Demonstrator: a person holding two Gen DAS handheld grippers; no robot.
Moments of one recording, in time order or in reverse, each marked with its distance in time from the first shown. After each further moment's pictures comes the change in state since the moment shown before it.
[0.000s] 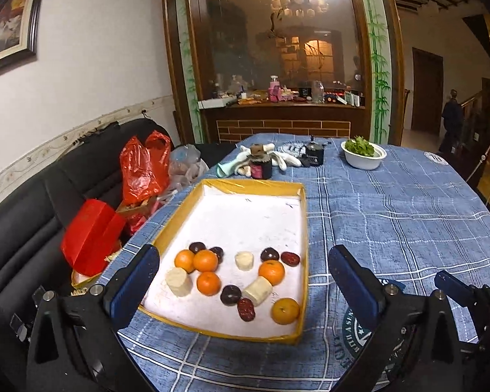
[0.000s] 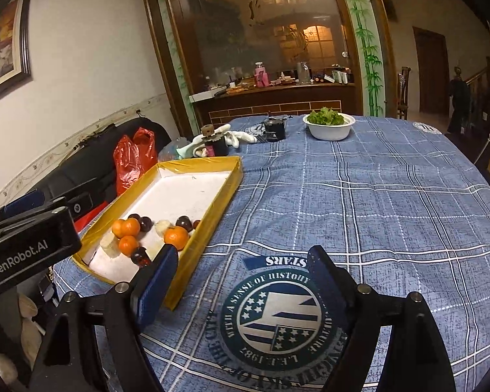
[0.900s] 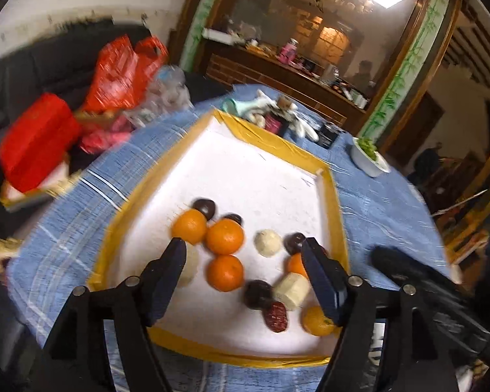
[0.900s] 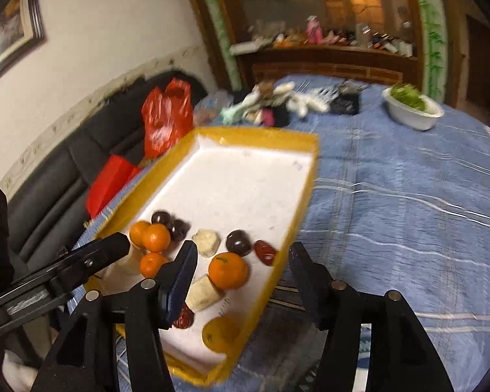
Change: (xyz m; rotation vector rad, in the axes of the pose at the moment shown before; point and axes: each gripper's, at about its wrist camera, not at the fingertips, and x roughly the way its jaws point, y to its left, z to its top) left arm 0.105 0.114 -0.020 -0.337 0.216 -0.245; right arm 0.108 0.057 0.049 -0.076 0.191 0.148
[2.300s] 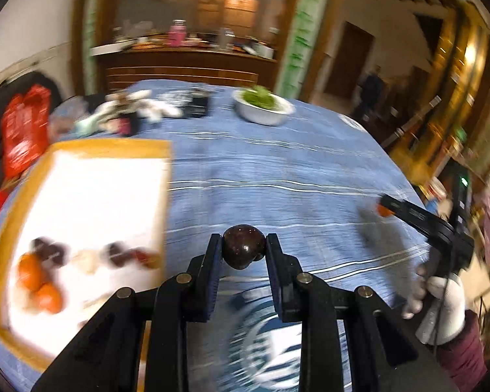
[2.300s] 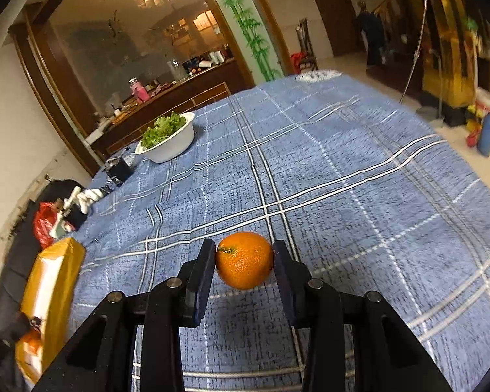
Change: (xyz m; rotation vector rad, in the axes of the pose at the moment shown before) left arm 0.035 -0.178 -0.022 0.336 0.099 -0.182; right arm -0.082 -0.300 -0.029 0.476 -0.170 -0.348
